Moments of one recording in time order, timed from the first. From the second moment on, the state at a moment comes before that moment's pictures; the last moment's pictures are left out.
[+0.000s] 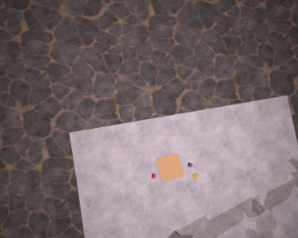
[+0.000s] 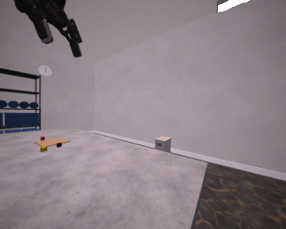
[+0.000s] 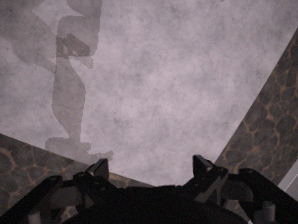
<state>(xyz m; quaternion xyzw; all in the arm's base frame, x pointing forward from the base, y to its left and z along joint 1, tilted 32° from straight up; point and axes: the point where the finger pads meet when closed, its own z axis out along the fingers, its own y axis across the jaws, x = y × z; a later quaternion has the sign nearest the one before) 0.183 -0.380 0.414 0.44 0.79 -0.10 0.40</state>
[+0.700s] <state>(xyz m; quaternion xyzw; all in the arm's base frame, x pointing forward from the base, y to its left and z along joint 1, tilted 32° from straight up) 0.243 -0.339 0.407 0.38 0.83 -0.15 0.39</state>
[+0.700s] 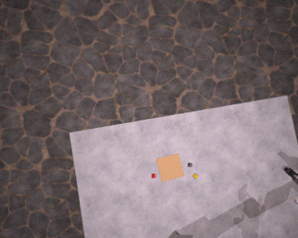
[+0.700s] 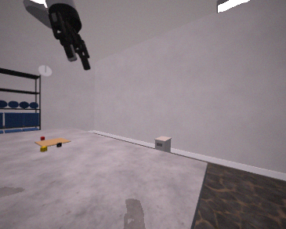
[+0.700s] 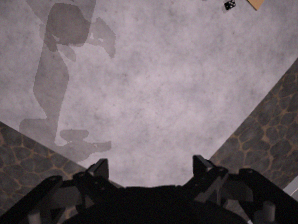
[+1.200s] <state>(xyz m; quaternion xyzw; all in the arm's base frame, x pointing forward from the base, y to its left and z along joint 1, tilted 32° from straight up) 0.313 -0.278 0.377 0.28 0.87 -0.20 0.36</state>
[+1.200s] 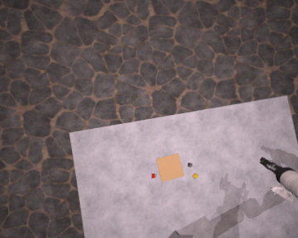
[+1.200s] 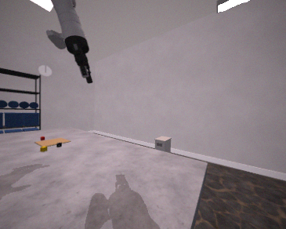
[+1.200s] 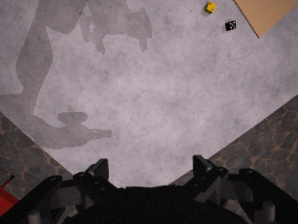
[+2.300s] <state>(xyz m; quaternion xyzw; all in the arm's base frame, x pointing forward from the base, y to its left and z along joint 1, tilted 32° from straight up) 0.384 -0.143 0.191 0.06 0.94 -0.24 0.22</state>
